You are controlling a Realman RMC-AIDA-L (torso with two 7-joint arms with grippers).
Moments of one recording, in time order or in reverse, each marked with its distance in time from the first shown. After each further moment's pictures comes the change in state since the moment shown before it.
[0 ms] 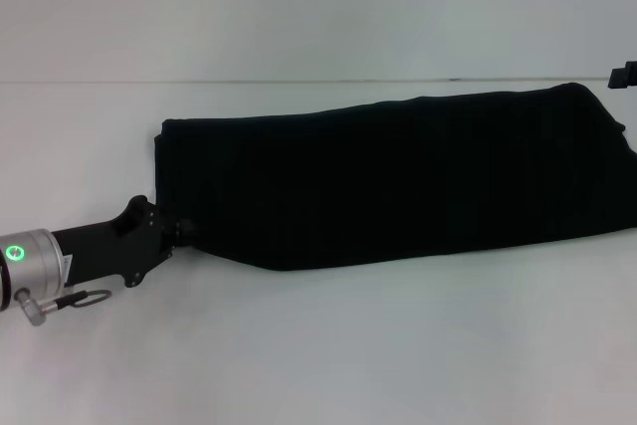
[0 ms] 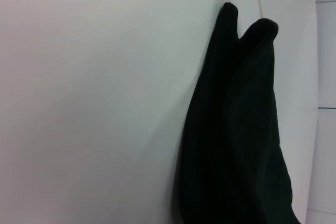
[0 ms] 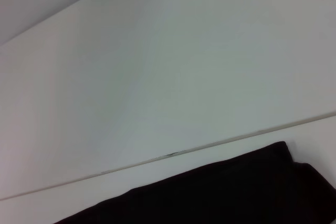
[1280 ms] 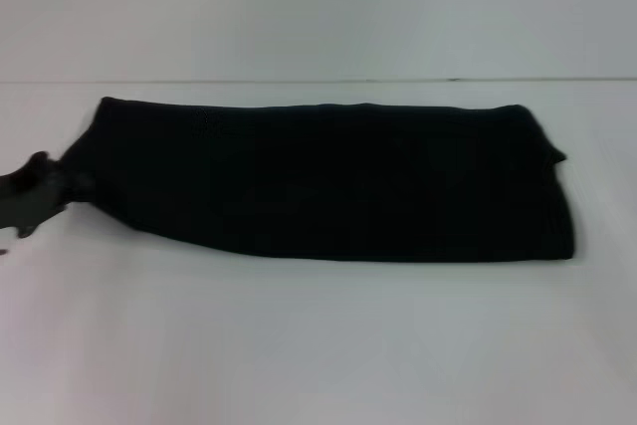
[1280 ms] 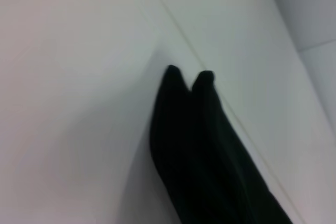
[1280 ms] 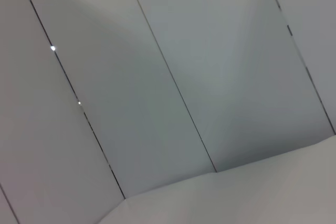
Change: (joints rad) left arm 0.022 0.080 -0.026 0.160 0.052 -0.012 0.080; right arm -0.270 0.259 0.392 -0.012 0.595 -0.271 -1.049
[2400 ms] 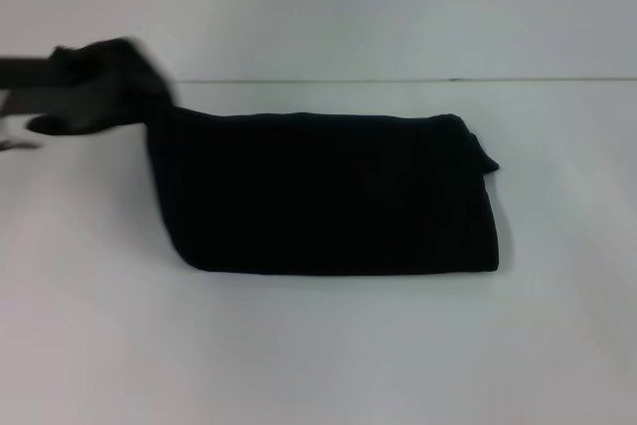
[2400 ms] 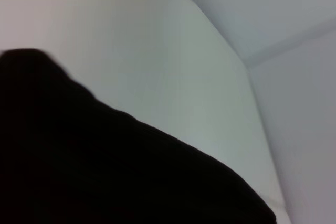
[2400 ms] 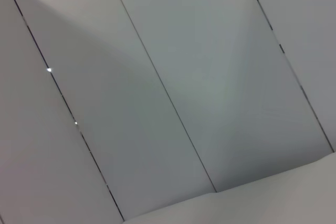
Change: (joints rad) left arm -0.189 -0.029 0.019 0.317 0.081 0.377 -0.059; right arm 0.018 -0.006 0.046 0.012 0.013 -0.011 0.006
